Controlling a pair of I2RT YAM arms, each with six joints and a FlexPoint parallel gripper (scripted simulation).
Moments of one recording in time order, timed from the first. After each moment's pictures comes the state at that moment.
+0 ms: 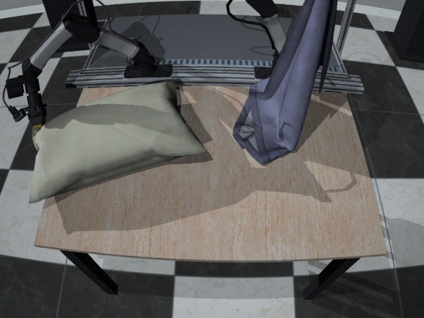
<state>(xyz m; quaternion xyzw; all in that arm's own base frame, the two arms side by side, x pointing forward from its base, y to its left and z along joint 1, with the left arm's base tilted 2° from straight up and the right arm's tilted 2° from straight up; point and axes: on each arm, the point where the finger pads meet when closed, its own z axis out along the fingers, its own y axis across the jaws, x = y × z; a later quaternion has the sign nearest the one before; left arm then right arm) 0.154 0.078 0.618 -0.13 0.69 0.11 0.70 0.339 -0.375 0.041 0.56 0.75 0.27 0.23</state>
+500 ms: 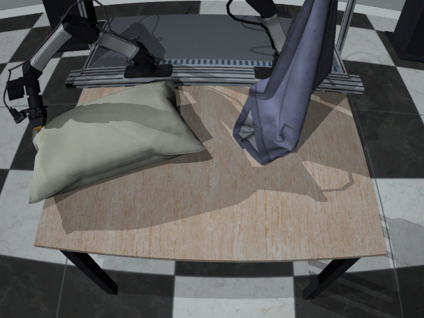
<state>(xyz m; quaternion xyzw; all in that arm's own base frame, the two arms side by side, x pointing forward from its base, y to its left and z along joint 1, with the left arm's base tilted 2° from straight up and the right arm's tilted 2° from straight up) 0.154 0.079 0.618 -0.13 0.69 0.11 0.70 0.340 -0.375 0.033 0.56 0.75 0.27 0.23</state>
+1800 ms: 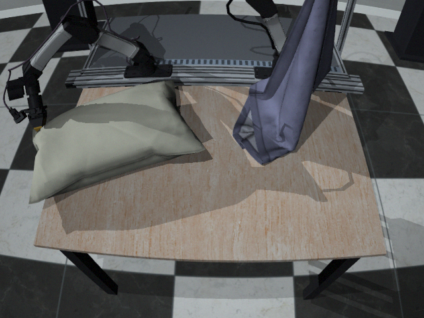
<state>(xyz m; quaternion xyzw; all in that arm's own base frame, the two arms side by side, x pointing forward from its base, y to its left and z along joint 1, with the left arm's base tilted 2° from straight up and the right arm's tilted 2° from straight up) 0.154 0.079 0.618 -0.14 0.69 0.11 0.70 0.340 -0.375 0.033 0.56 0.75 0.27 0.23</state>
